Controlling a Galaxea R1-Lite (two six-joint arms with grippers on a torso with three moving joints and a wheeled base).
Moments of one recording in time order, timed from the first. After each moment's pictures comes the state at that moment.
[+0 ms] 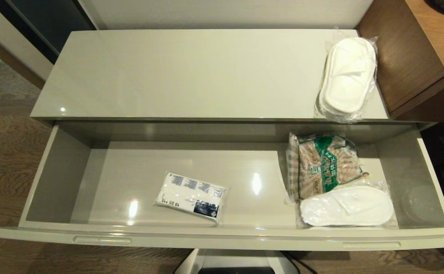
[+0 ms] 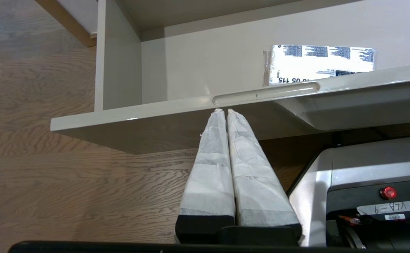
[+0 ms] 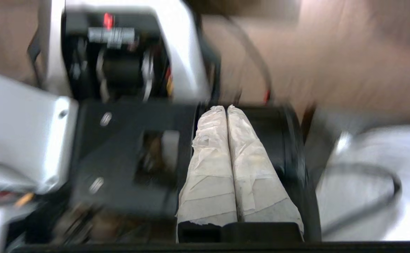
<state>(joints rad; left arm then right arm) 0.00 0.00 0.00 -0.05 -0.02 0.21 0.03 0.19 -0.70 1.20 0.09 -0.01</state>
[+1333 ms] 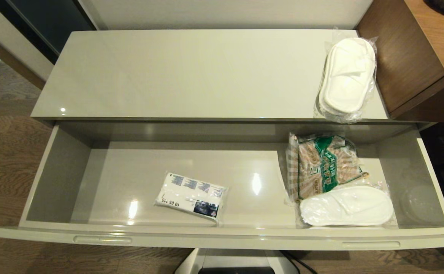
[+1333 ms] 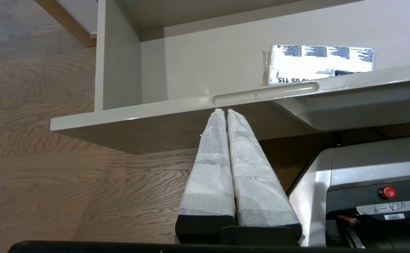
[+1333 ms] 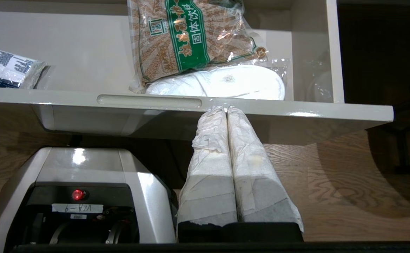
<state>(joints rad) 0.00 0.00 0.00 -0.05 -0.02 0.21 0.01 0.00 -0.01 0.02 0.01 -0.05</state>
